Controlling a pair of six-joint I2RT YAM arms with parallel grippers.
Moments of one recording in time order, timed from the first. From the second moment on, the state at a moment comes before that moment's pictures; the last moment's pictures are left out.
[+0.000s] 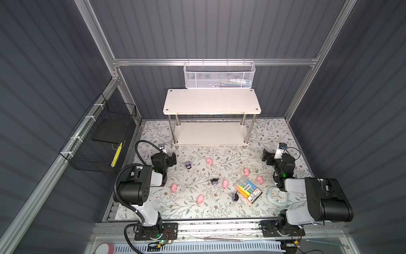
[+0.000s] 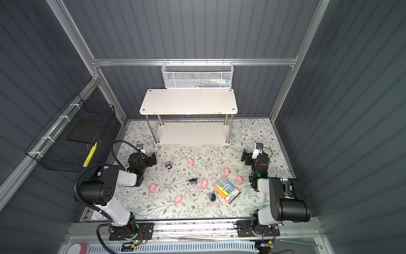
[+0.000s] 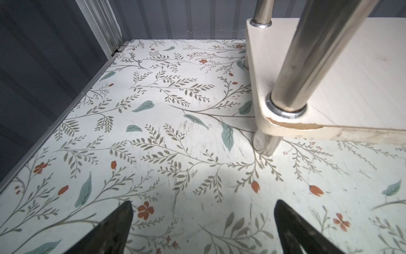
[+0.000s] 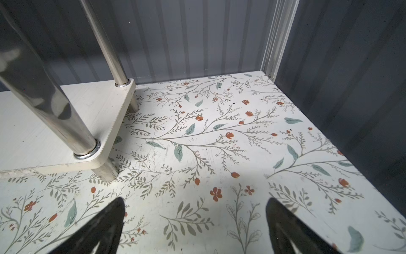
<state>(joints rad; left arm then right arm) -0.07 1.71 0.46 0.82 -0.14 -0.01 -0.07 1.46 0.31 0.88 0.00 0.04</state>
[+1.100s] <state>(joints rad) -0.07 1.67 0.48 0.73 -0.15 -0.01 -0.02 1.39 0.31 0.84 0.07 0.04</state>
